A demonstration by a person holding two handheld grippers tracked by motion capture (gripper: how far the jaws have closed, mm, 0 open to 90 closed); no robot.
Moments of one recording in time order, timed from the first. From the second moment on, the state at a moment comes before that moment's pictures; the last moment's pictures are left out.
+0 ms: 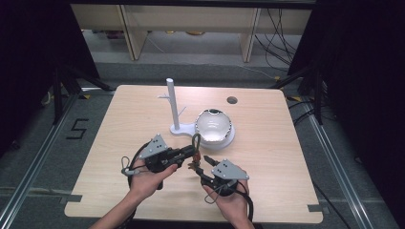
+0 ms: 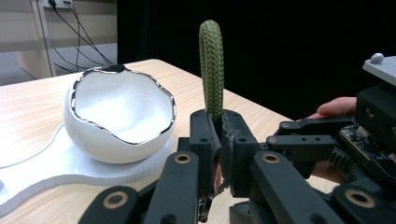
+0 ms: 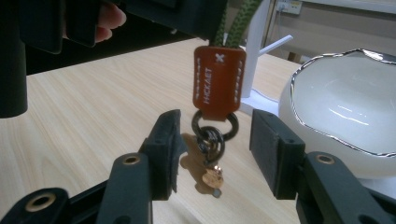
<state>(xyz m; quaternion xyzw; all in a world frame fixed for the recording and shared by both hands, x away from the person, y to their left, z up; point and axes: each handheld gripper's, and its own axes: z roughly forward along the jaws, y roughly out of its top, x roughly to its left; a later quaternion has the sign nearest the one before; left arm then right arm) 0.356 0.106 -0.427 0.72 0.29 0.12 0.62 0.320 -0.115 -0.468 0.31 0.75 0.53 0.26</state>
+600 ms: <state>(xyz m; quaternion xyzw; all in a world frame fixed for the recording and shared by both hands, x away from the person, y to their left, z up) 0.356 0.131 -0.423 0.71 0.32 0.16 0.61 0.320 -0.120 -0.470 0.31 0.75 0.53 0.25</state>
